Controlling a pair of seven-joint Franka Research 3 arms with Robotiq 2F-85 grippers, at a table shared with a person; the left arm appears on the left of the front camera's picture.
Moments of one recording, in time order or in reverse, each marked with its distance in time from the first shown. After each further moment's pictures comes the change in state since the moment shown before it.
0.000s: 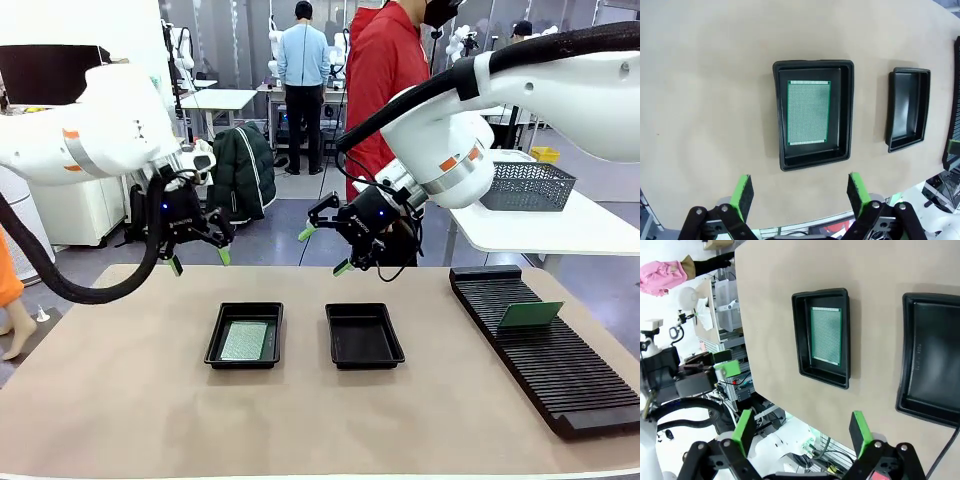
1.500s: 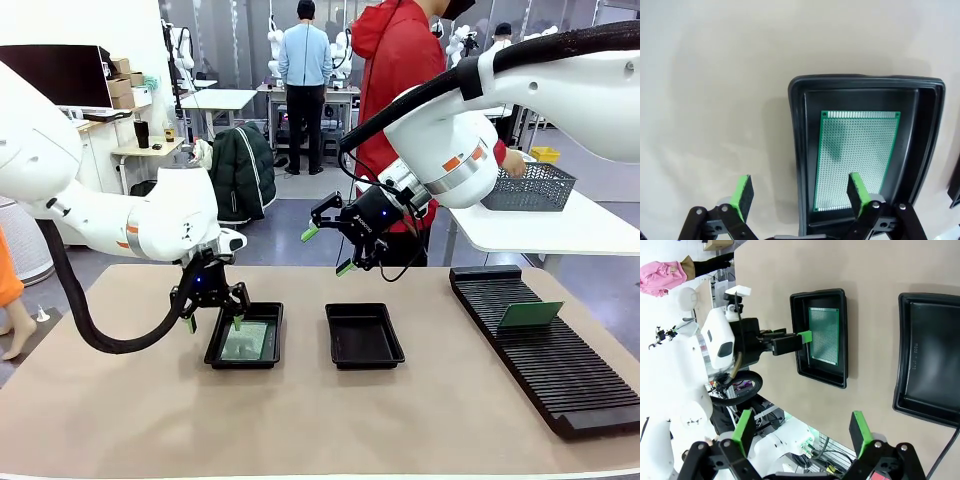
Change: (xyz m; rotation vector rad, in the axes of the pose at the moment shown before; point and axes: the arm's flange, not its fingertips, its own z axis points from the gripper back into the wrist) left arm 0.014 0.006 -0.156 0.176 0.041 -0.006; right arm -0.001 -0.001 0.002 0.000 -0.001 0.004
